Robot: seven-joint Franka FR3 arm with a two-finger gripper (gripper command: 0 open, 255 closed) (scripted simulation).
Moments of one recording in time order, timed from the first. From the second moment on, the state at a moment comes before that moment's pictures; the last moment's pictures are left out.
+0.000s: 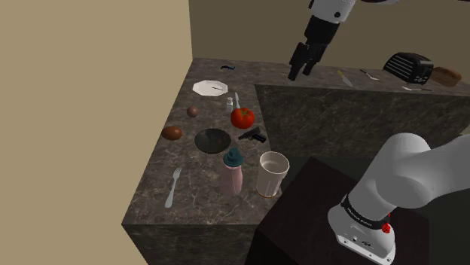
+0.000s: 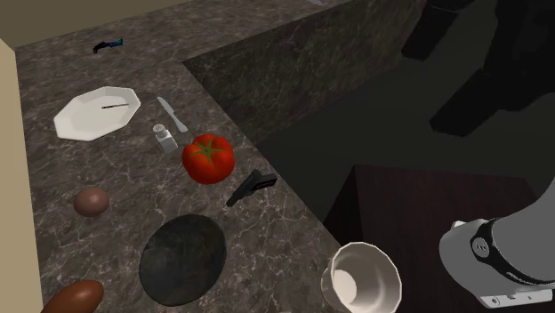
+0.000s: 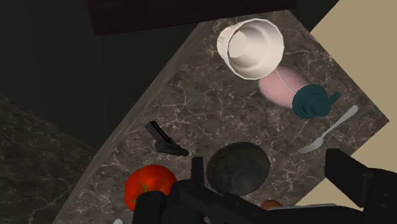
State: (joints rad) arm 0.02 -0.74 -0.06 -2.28 0.02 1.68 0.05
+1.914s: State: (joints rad) arm 0.14 0.04 -0.37 -2.33 0.18 2.41 -0.80
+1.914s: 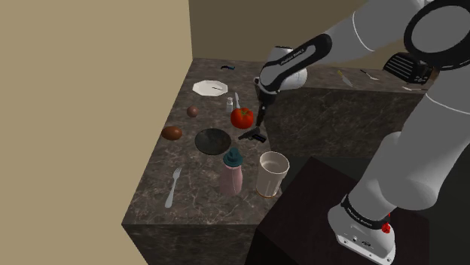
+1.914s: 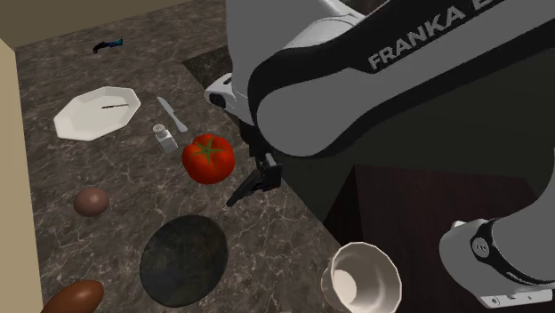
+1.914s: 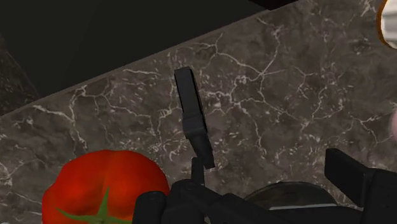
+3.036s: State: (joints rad) arm 0.05 0.48 -0.26 -2.12 0.41 2.57 -1.13
